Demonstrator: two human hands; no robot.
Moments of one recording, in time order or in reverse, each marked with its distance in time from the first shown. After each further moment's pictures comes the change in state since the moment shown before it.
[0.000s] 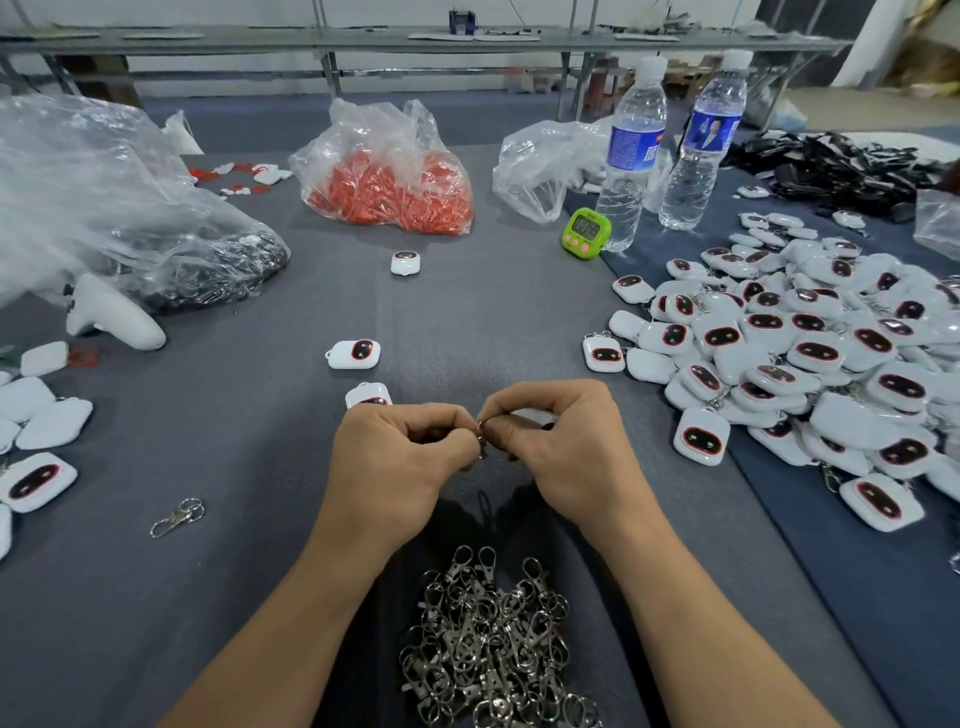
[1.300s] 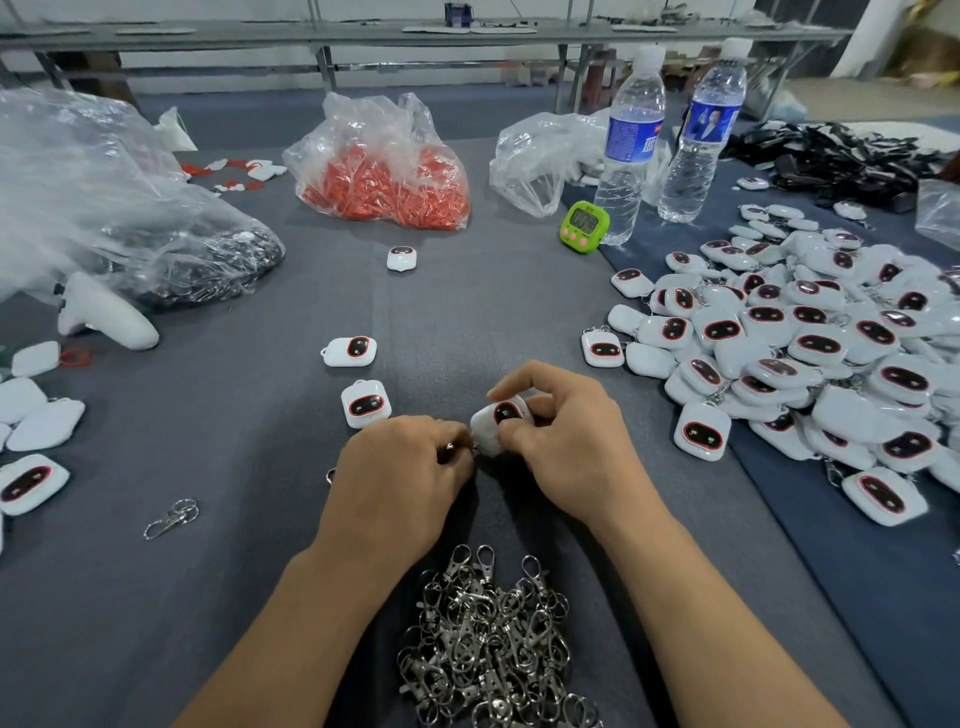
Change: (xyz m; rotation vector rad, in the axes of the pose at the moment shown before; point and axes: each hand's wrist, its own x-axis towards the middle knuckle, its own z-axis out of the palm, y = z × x) left_hand 0.000 -0.011 0.000 0.633 -0.063 0.198; right_hand 0.002 0.007 -0.002 -0.153 0.031 0.105
